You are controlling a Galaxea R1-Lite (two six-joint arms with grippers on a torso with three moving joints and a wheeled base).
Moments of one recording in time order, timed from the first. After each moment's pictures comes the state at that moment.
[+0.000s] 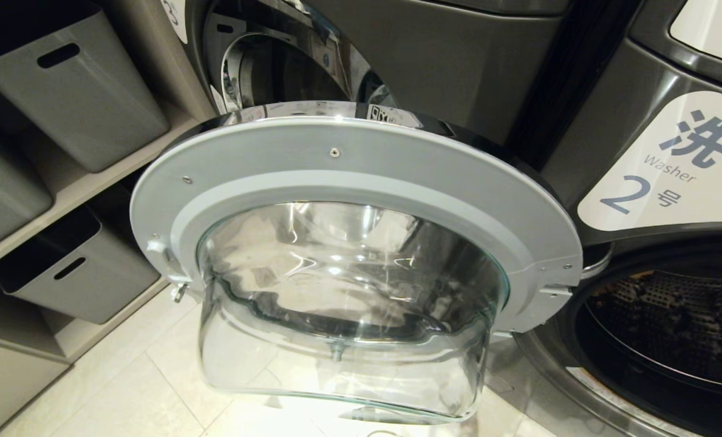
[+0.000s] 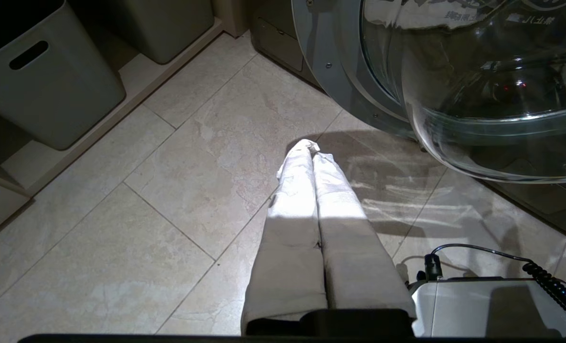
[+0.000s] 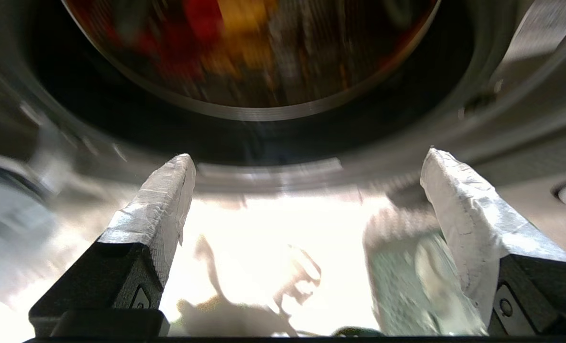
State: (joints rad) left arm -0.01 0.00 0.00 0.00 0.00 0.00; right arm -0.67 0.38 -0.69 0.58 0.06 0.18
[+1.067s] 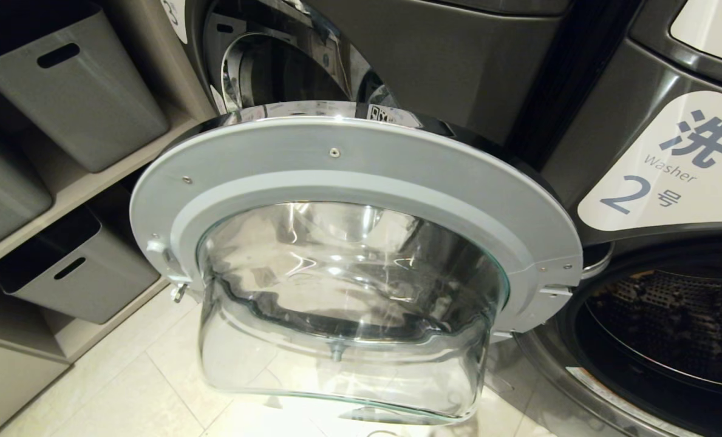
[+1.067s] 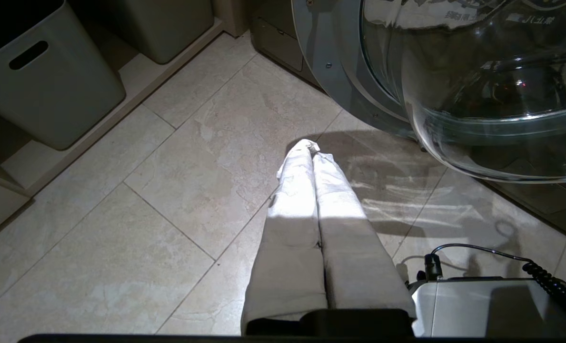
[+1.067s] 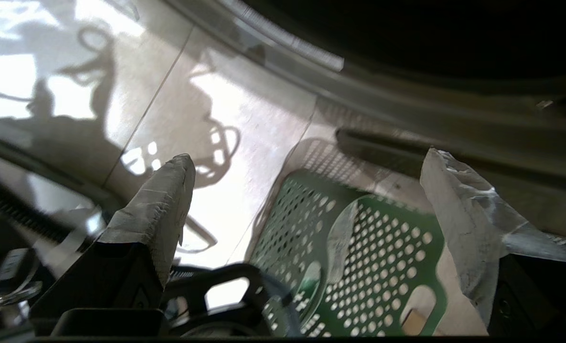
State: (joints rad) left arm -0.01 0.00 0.00 0.00 0.00 0.00; right arm -0.90 0.51 -0.25 0.38 0.33 -0.60
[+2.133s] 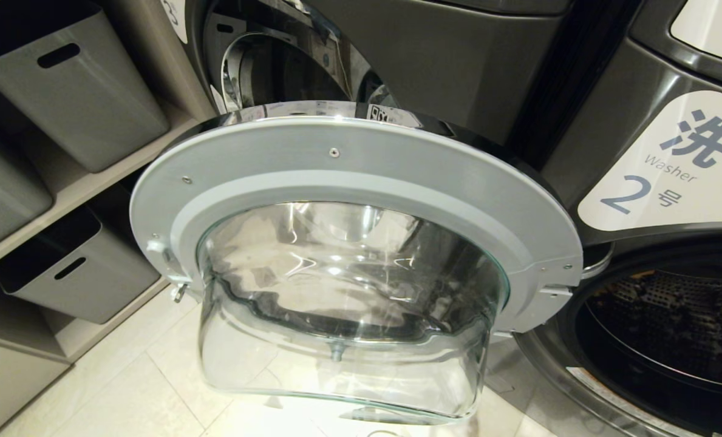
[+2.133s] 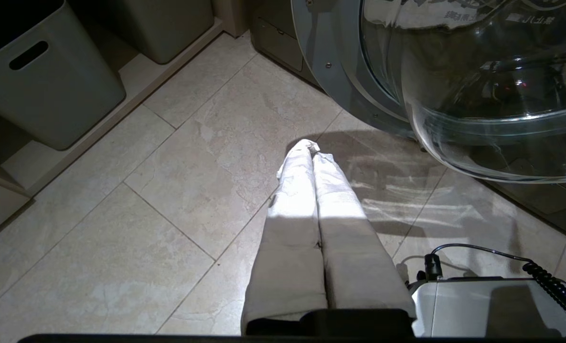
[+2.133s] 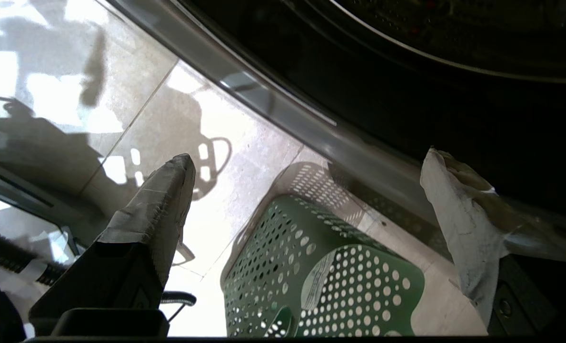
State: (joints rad) left arm -0.01 0.00 0.00 0.00 0.00 0.00; right arm -0.47 1.01 -0.21 -0.15 0.03 -0.44
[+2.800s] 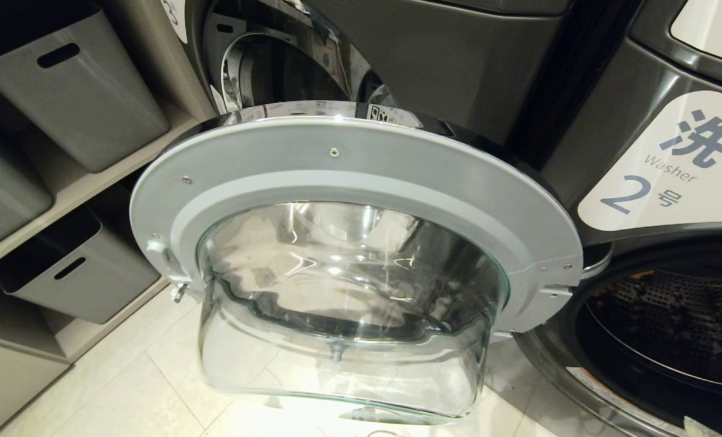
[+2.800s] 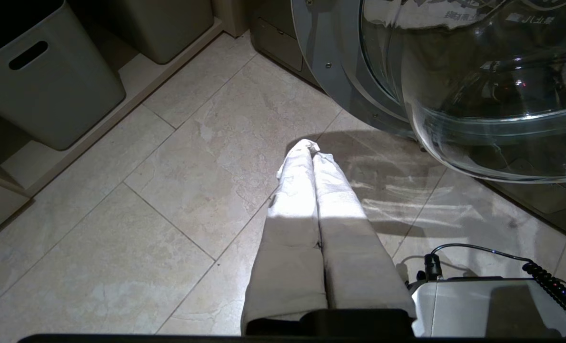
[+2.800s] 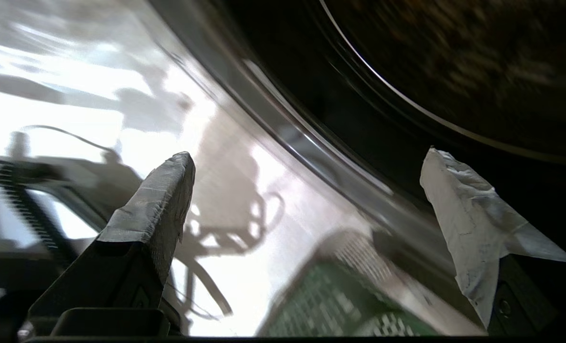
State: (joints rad) left arm -0.01 0.00 0.00 0.00 0.00 0.00; right arm -0.21 0.84 -0.19 -0.16 0.04 -0.29
